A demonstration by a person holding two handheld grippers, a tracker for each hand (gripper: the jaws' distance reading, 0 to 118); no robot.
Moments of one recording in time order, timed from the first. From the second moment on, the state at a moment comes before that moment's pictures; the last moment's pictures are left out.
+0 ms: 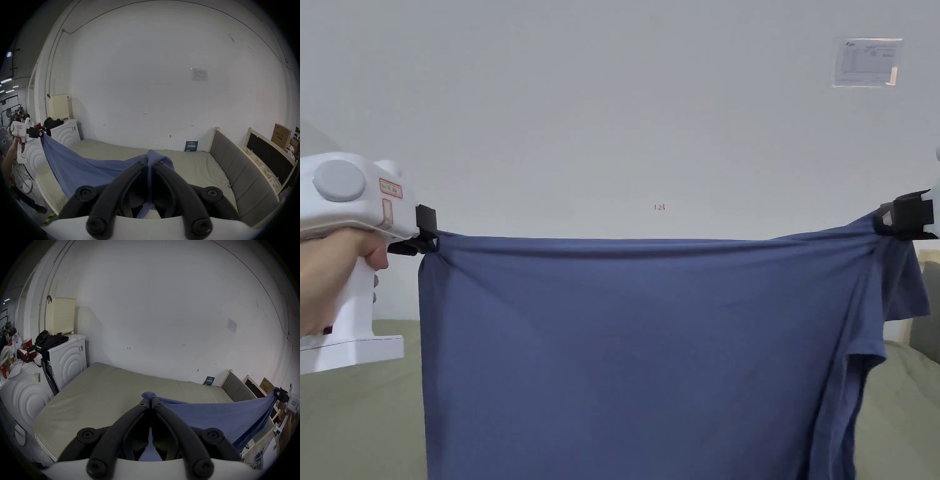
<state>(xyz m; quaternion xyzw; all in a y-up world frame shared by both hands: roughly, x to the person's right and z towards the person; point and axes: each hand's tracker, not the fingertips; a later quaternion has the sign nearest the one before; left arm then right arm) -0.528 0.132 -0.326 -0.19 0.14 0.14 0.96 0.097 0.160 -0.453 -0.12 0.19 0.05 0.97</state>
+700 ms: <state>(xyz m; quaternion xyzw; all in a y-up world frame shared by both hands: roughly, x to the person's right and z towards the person) -0.533 0.160 -0.509 -0.19 0.17 0.10 0.96 0.049 0.210 -0.638 -0.12 0.16 0.10 0.97</state>
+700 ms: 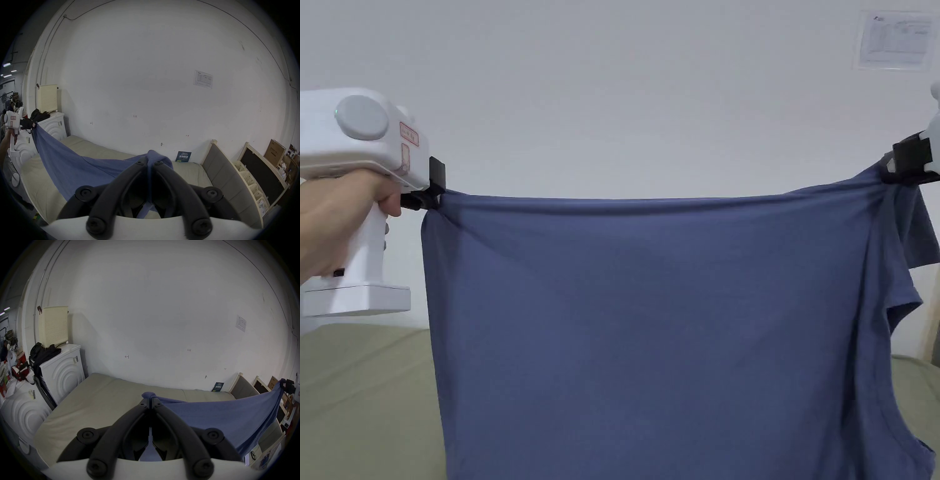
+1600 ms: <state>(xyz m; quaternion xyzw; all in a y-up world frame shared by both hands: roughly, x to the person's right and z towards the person) -0.550 0.078 -0.693 -0.19 0.21 0.06 0.96 -0.002 0.143 -0.813 -0.12 0.11 0.13 0.98</state>
